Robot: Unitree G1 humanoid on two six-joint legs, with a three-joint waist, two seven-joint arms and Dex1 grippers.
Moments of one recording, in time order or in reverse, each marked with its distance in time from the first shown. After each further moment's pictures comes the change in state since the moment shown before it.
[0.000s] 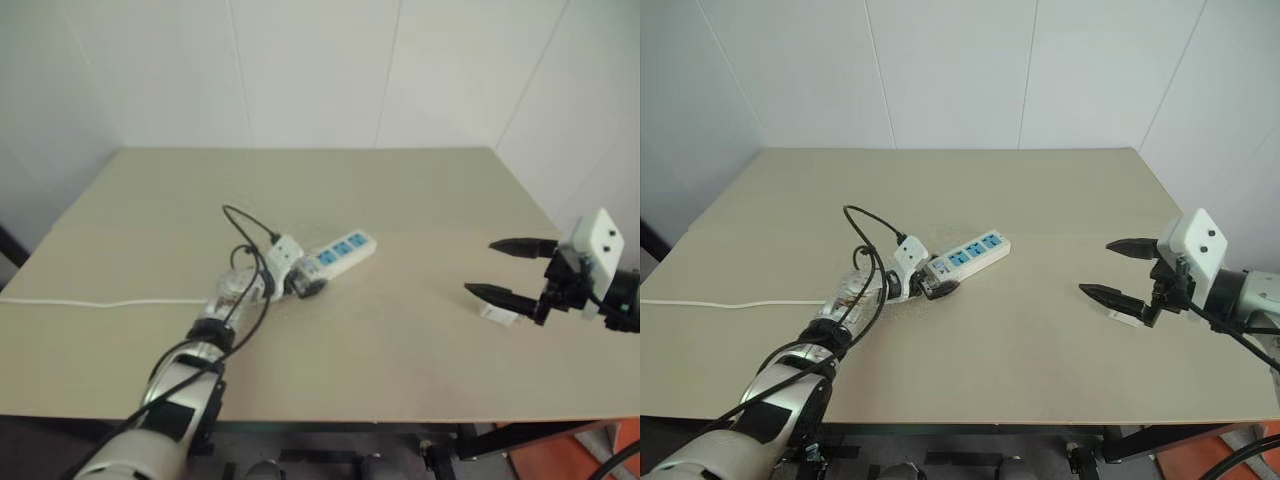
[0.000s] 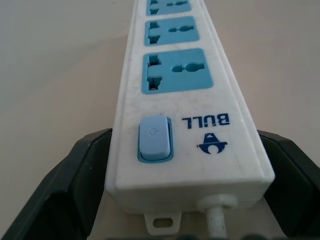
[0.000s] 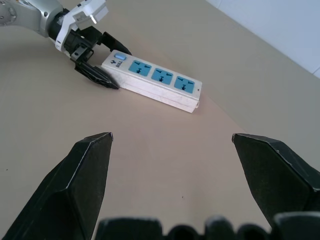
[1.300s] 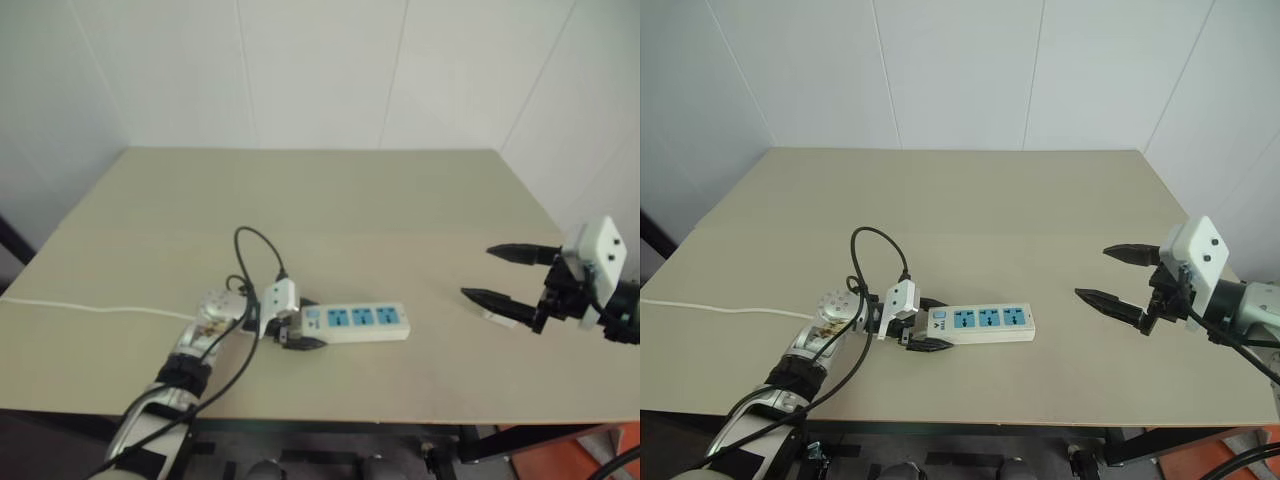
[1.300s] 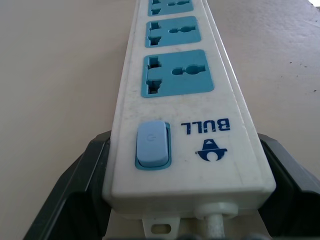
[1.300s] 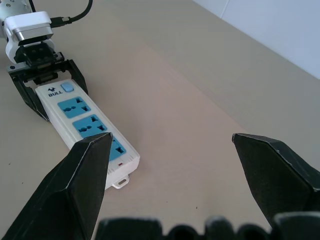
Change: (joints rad) left arm 0.318 0.113 -0.046 -0.528 -0.072 0.036 -0.550; right arm 0.059 0.025 -0.034 -0.058 0.050 0.015 -0.045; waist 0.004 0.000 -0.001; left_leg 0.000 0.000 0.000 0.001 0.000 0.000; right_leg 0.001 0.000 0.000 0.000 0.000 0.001
